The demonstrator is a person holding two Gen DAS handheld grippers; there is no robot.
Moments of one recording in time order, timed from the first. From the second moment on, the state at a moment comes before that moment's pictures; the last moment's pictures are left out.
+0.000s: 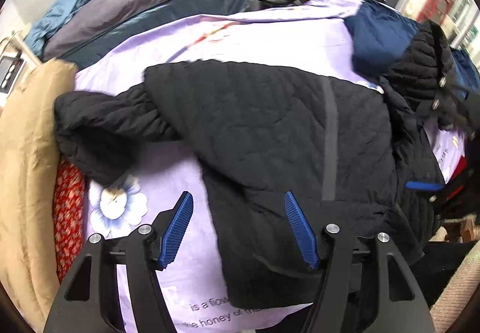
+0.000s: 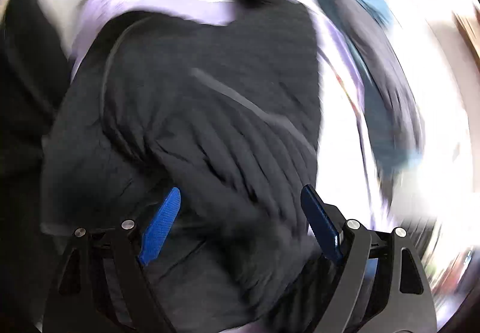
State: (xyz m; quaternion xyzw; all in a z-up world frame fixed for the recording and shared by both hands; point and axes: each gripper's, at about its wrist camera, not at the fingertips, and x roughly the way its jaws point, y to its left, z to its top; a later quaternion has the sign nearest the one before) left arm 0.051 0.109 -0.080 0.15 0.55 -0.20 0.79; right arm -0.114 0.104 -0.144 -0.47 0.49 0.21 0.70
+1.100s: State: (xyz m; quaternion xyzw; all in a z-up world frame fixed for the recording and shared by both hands) left arm 0.070 0.012 -0.105 0.18 0.52 -0.20 0.81; right arm -0.032 -0.170 -0.008 0.07 0.43 -0.29 0.85
